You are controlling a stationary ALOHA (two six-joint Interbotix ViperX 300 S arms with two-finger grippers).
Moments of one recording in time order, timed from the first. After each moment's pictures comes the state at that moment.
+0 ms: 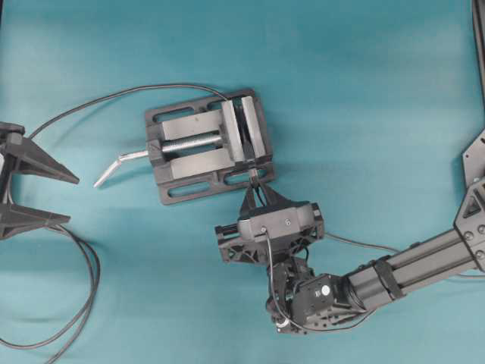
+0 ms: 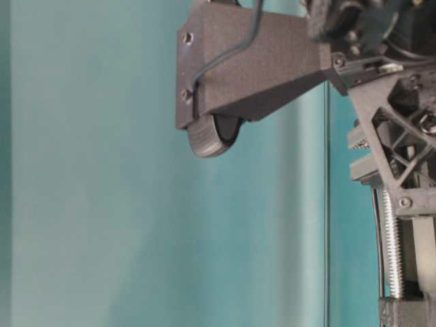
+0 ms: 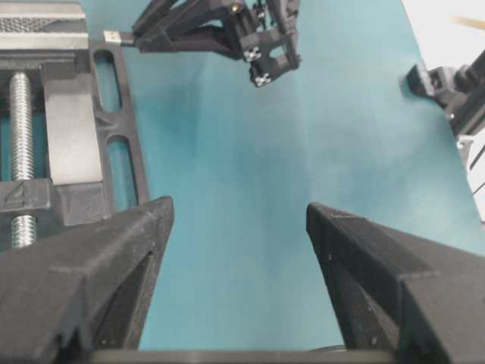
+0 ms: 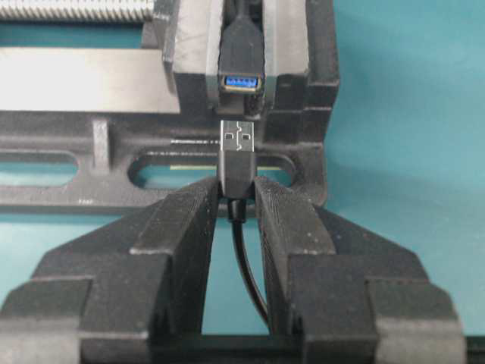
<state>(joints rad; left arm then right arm) -0.17 -1.02 1.26 -0.08 0.17 -0.16 0.45 0.60 0.11 2.06 -1.50 -0.82</state>
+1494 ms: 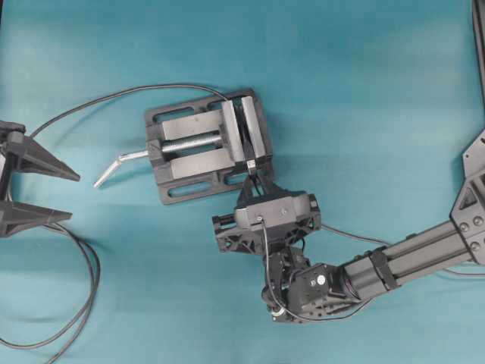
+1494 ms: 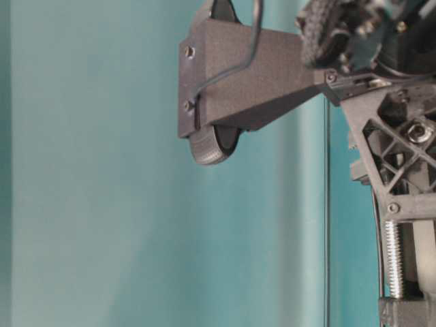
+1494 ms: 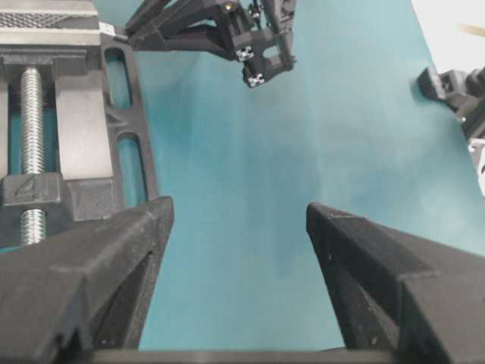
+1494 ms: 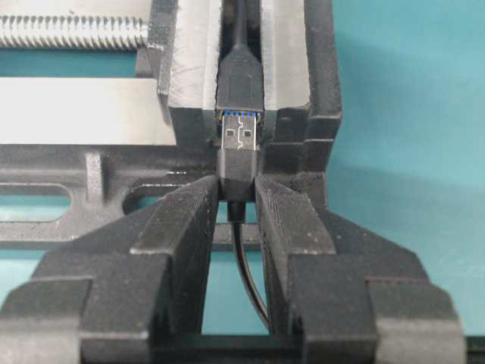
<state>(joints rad) -0.15 -1.02 1.29 -0.08 0.14 -0.16 0.42 0.60 0.12 2.04 -1.48 -0.82</state>
